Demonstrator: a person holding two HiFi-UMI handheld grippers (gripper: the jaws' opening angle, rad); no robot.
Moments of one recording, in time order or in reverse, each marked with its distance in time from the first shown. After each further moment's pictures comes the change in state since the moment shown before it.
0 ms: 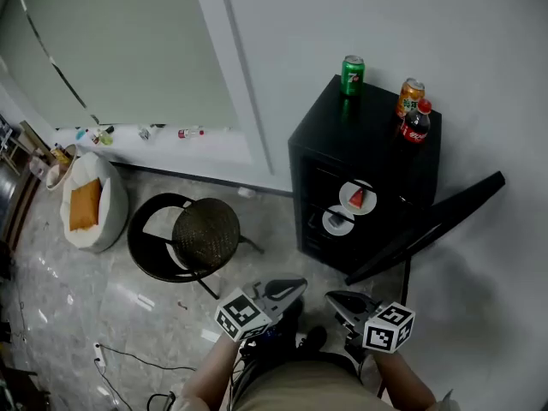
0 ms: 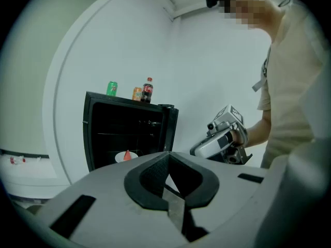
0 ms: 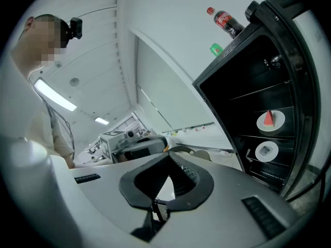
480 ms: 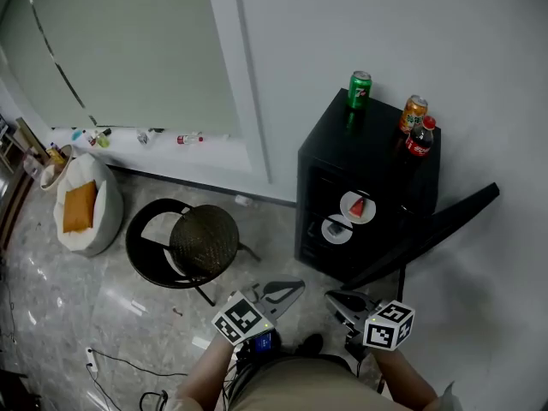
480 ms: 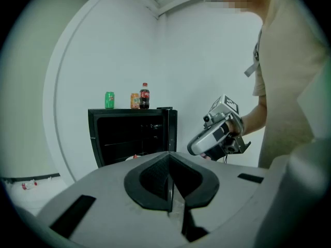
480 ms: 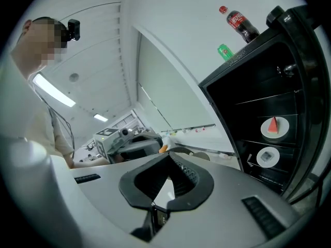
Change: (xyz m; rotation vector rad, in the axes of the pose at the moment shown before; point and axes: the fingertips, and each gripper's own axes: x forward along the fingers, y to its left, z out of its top) left arm -0.028 0.012 0.022 0.157 0.031 0.027; right arm 0.022 0.015 0.019 -0.036 0.009 -0.012
